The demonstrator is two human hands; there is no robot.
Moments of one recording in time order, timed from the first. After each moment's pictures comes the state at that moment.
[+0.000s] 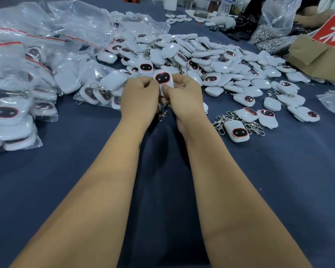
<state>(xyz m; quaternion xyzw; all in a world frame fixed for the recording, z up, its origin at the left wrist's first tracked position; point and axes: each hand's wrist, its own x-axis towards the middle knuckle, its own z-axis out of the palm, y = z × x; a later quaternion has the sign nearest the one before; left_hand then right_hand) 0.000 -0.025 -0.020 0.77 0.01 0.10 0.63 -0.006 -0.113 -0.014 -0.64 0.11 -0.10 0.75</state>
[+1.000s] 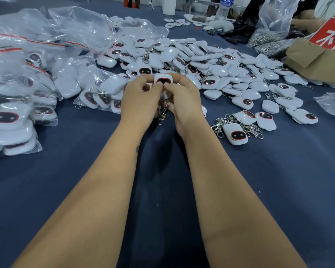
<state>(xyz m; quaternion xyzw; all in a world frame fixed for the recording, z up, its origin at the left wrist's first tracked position) 0.000 -0.024 -0.019 0.76 -0.02 0.12 0.64 -0.008 -0.113 -0.009 -0.62 0.08 -0.09 0.77</state>
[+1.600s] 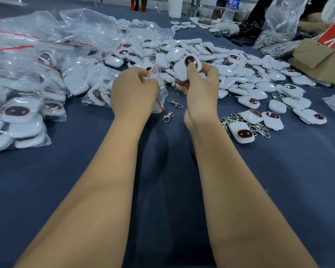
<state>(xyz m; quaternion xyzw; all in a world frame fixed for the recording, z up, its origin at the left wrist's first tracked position) 0.001 -0.005 -0.009 0.84 0.03 0.22 0.49 -0.006 -0.118 0.000 -0.56 0.12 -0.20 0.80</state>
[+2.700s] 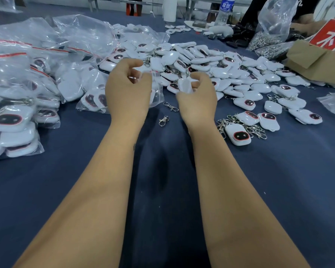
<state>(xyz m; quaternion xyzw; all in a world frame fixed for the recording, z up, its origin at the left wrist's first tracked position) -0.003 -0.012 -0.004 0.74 0.01 0.26 0.62 -0.016 -0.132 -0.007 -0.80 0.14 -0.23 0.53</state>
